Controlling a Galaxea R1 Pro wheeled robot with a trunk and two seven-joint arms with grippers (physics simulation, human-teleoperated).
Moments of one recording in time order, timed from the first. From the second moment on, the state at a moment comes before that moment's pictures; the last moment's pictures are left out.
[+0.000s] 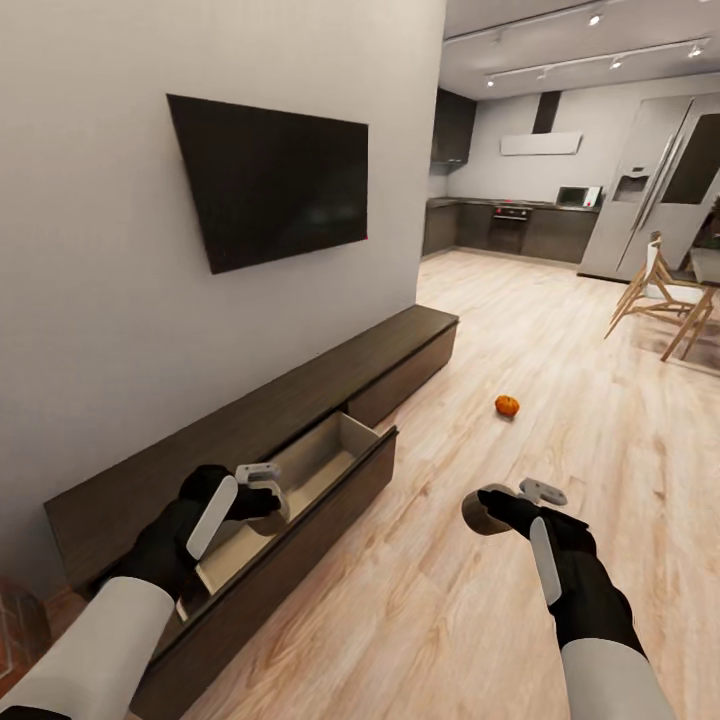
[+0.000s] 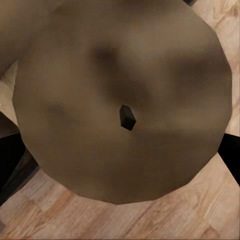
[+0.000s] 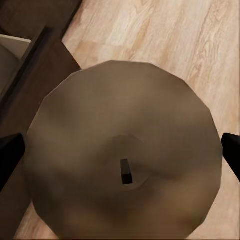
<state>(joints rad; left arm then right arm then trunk) -0.73 0.06 -0.17 -0.99 0.45 1.01 0.26 -0.57 0.06 -0.35 -1.11 -0.06 0.64 0.01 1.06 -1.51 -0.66</state>
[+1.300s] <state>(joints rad) -0.72 0.06 -0.17 -0.99 0.46 1.01 0.26 -0.57 0.06 -0.35 -1.10 -0.05 0.64 0.01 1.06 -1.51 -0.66</state>
